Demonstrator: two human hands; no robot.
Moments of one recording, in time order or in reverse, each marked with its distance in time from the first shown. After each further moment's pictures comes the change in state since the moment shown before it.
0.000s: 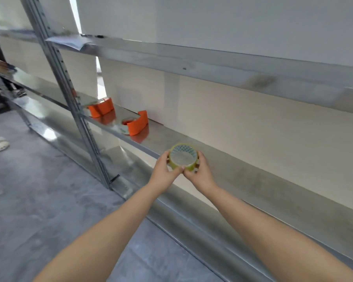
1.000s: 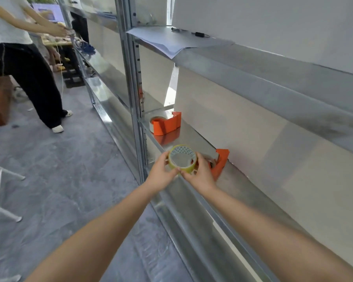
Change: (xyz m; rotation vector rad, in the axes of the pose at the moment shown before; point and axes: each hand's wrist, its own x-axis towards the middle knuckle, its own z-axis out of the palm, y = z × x) left_hand 0.250 -0.160 -0.246 -0.006 0.261 -0.188; right_hand 0.289 -0.031 0.311 -0.027 -0.395 -0.153
